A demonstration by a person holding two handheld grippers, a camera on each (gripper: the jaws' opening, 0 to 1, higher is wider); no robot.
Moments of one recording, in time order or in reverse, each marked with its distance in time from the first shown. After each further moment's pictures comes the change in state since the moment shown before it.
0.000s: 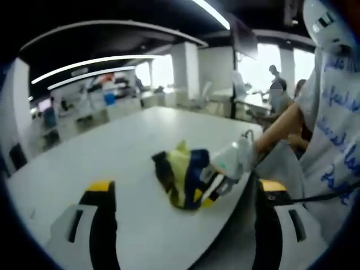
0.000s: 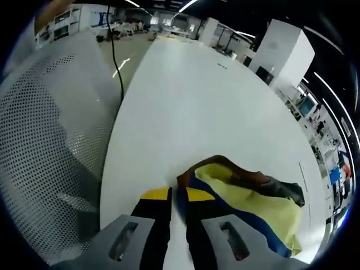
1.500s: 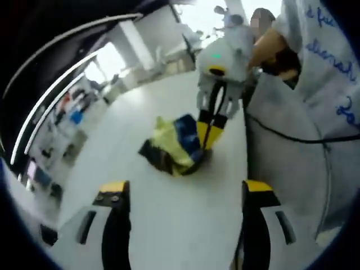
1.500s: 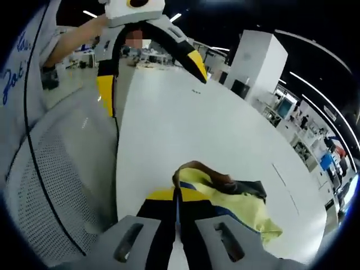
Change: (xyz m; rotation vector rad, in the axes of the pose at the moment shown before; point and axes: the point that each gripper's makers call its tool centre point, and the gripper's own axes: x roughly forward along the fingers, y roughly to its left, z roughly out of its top) left arm 0.048 -0.004 -0.022 0.580 0.349 -0.184; right arm -0.102 -0.026 0.028 0.126 -0.180 -0.138
